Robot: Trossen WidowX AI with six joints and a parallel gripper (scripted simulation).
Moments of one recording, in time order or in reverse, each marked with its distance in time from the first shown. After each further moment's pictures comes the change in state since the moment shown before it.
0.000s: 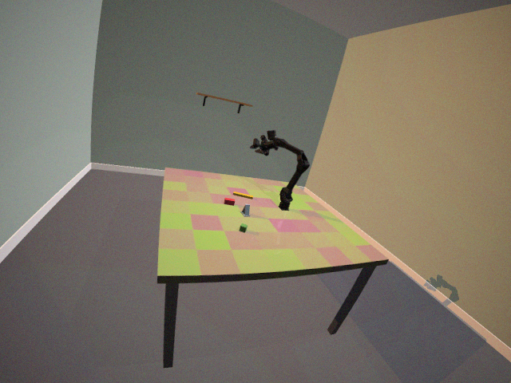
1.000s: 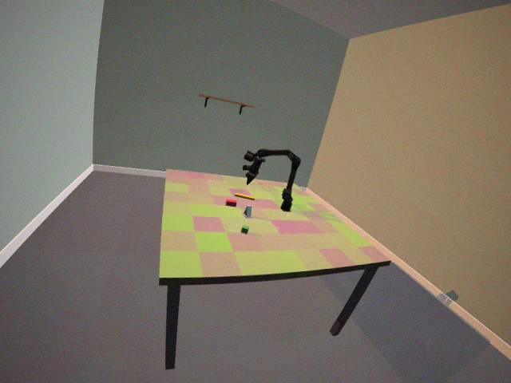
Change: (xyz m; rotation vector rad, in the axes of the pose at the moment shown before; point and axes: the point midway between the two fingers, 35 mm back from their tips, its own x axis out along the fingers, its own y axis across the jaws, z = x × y) arm 0.027 0.020 -0.254 -0.750 0.942 0.043
